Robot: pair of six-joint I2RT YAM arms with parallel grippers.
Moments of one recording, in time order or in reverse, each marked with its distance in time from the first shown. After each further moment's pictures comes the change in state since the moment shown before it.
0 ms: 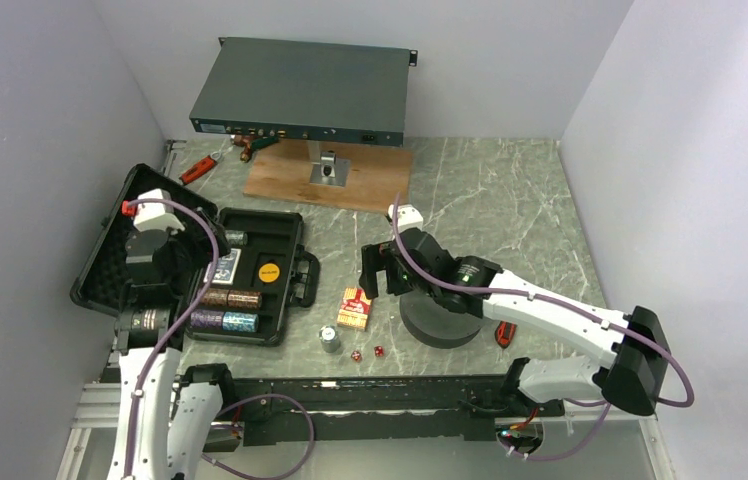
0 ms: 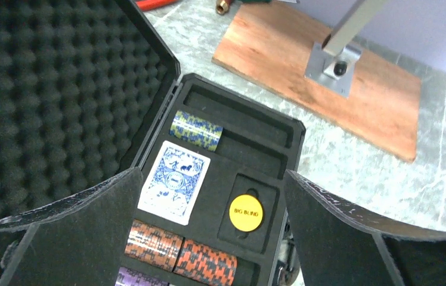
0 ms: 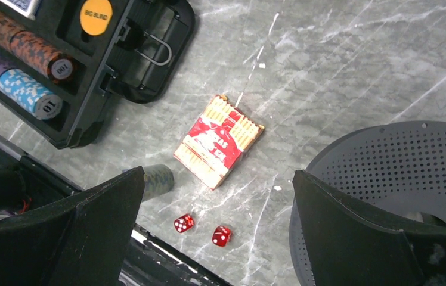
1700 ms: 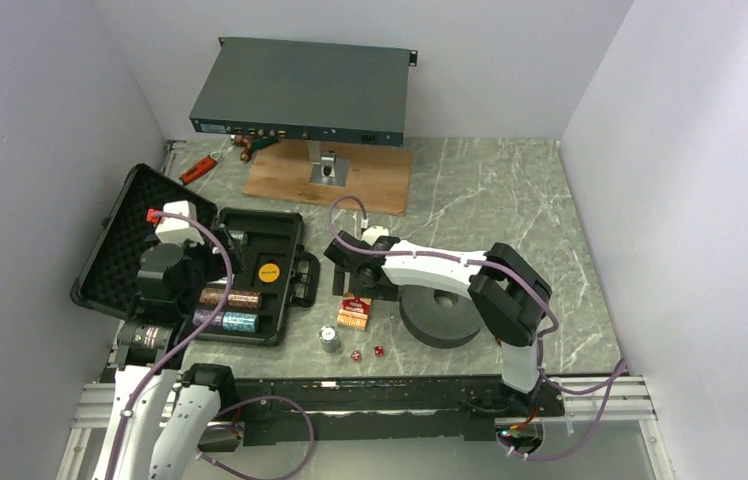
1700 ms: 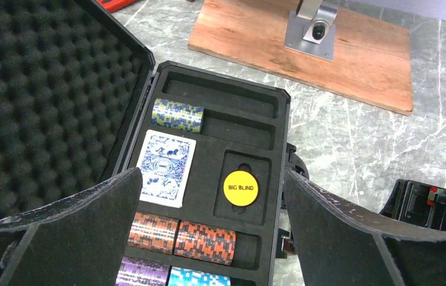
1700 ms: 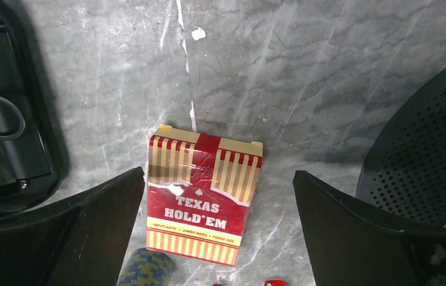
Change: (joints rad) left arm -0.182 -0.106 -0.048 -0.046 -0.057 0.103; right arm 0.008 0.659 0.337 -0.239 0.068 0.461
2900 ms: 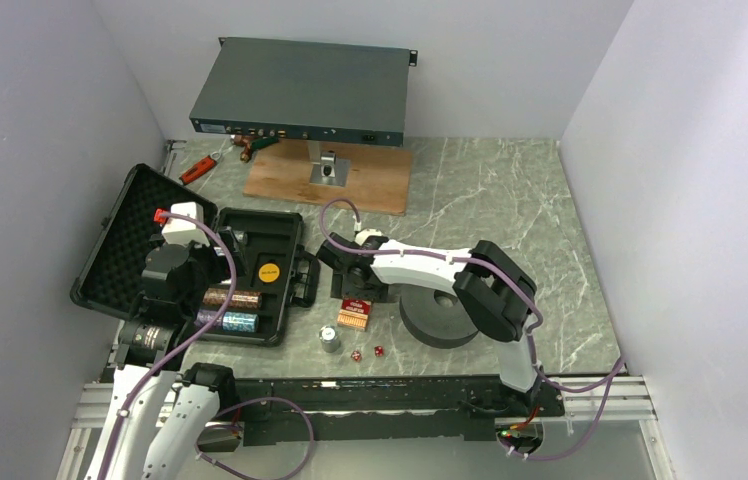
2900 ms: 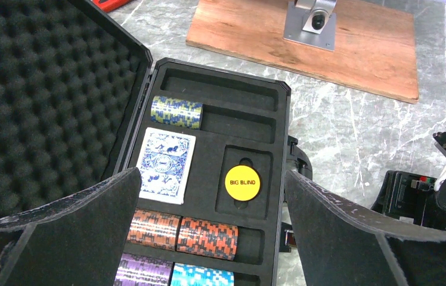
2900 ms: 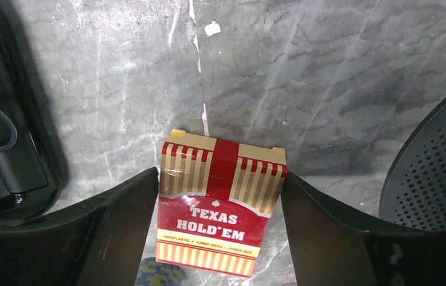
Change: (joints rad) left arm -0.071 0.000 0.001 -0.019 -0.049 0.022; right arm 0.012 0.083 0.071 -0.046 -0.010 0.038
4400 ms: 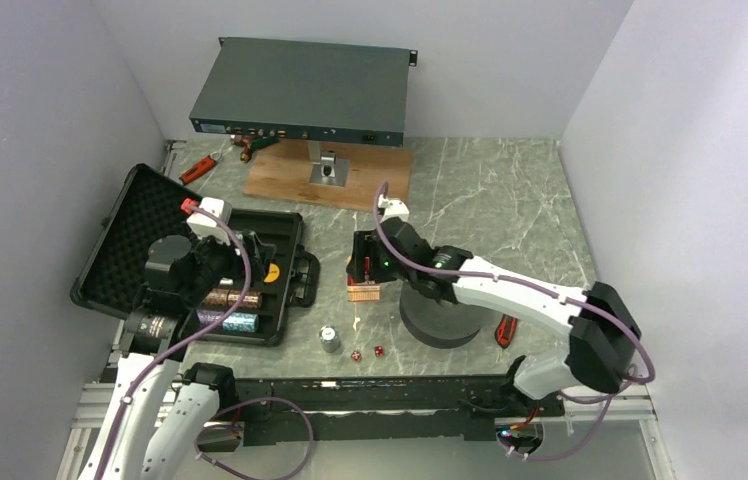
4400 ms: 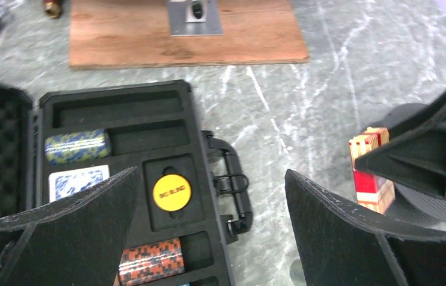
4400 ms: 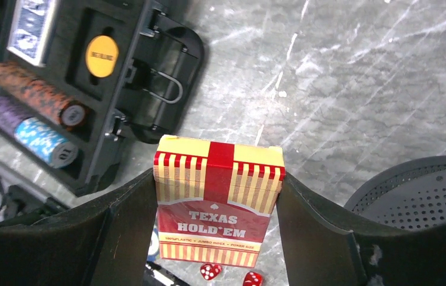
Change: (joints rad) left arm -0.001 0.057 -0.001 0.083 0.350 0.069; right arm -0.052 -0.519 -0.346 0.411 -0.077 -0.384
